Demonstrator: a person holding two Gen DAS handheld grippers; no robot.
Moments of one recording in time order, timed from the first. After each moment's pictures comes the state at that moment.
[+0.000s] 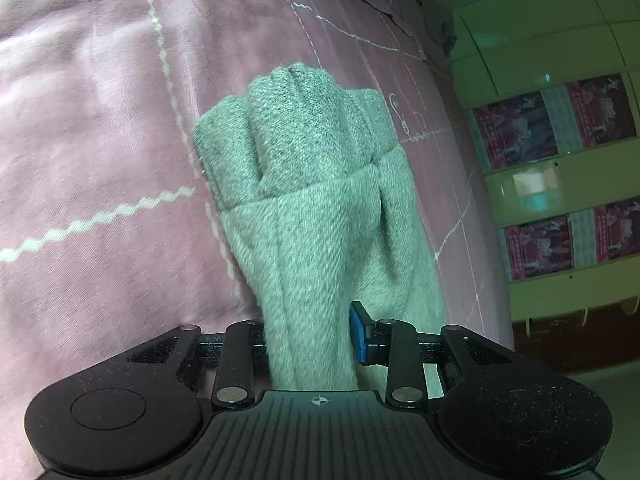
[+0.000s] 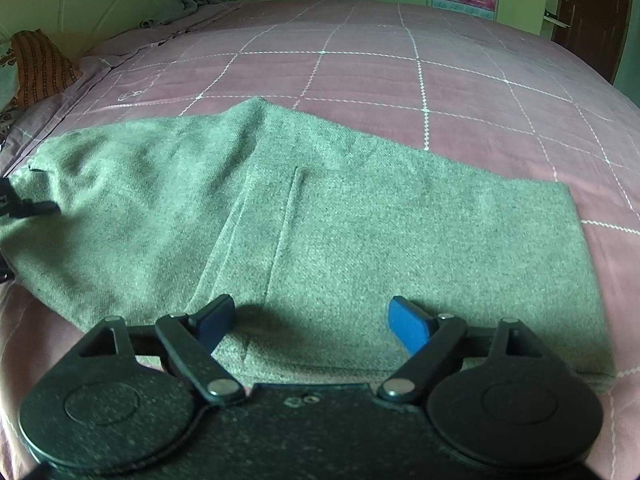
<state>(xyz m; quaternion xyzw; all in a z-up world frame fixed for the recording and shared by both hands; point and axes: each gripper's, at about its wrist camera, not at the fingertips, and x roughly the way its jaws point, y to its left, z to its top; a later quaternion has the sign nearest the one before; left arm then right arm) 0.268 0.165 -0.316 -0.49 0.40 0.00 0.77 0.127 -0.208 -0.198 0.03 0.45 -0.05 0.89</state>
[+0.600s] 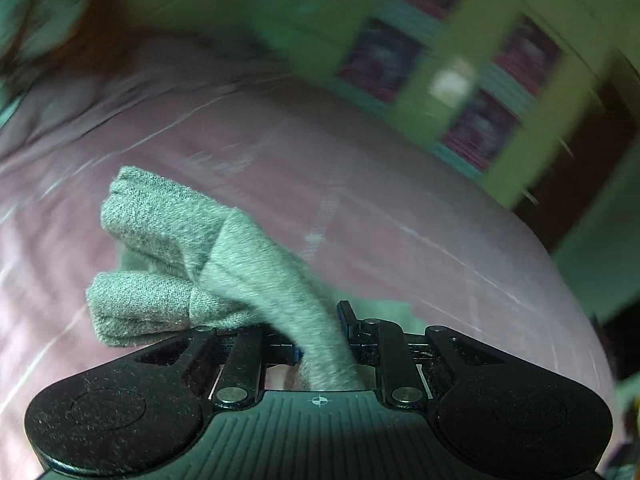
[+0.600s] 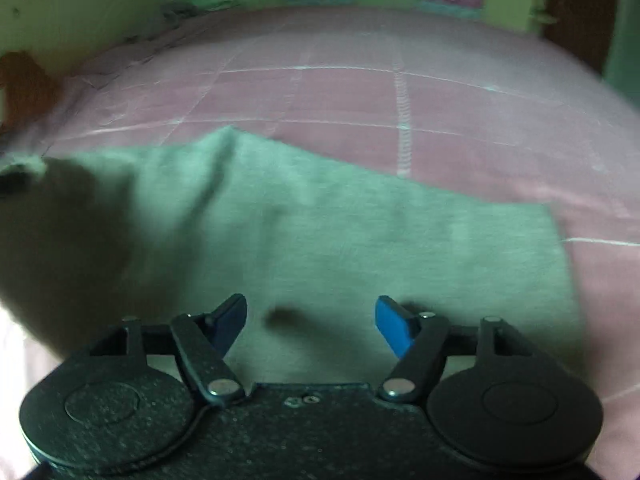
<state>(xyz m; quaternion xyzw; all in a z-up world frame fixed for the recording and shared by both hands) 0.284 0.038 -0.173 -0.17 0.33 -0.14 0.92 0.144 -0.232 -0.192 0.03 0.45 -0.07 0.89</state>
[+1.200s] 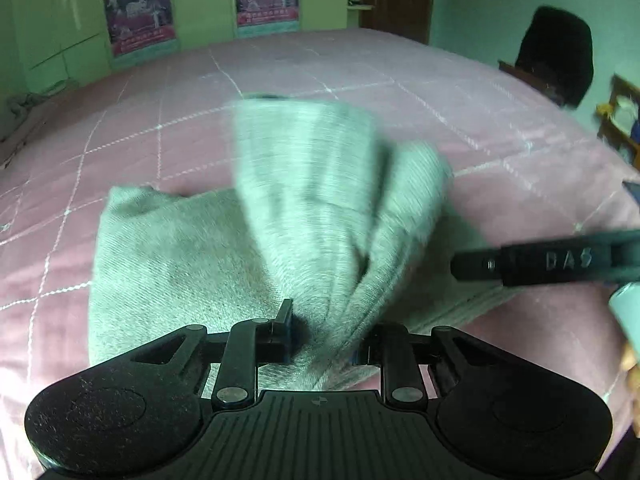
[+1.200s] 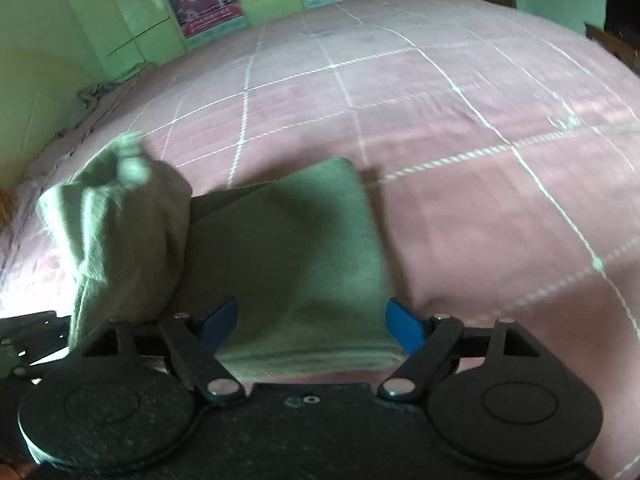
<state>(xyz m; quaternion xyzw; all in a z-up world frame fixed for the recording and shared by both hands) 0.212 -0.197 -0.190 0.14 0.37 -0.32 0.86 0.055 -0.376 -0.172 0.20 0.40 -0.14 0.88</state>
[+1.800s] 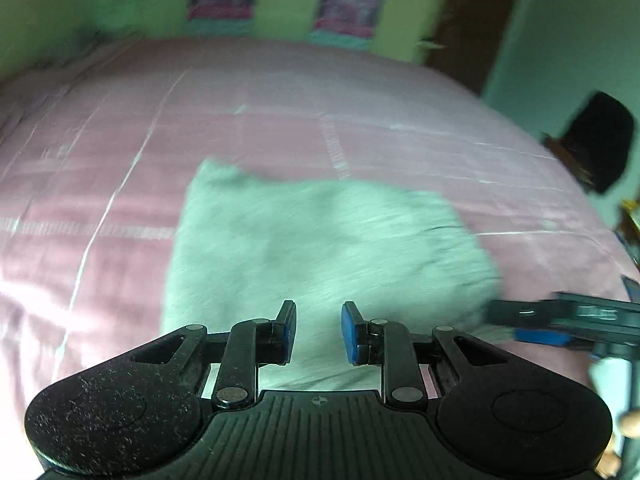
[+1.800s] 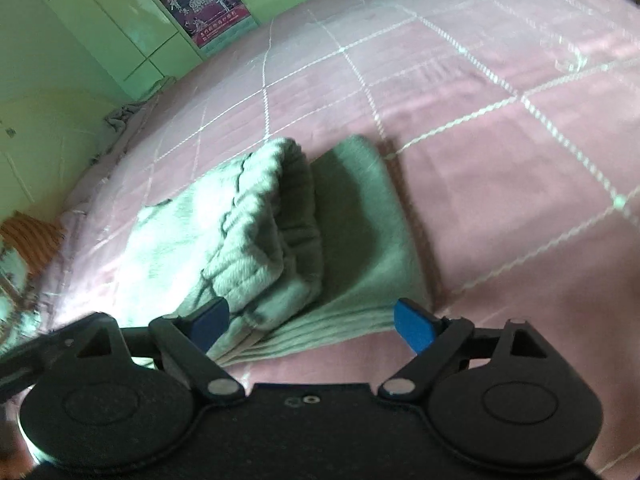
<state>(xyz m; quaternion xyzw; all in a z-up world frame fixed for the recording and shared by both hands) 0.184 -0.105 -0.193 0.01 0.41 -0.25 0.88 0.036 -0.379 -0.171 0.30 0.39 -0.08 0.87</state>
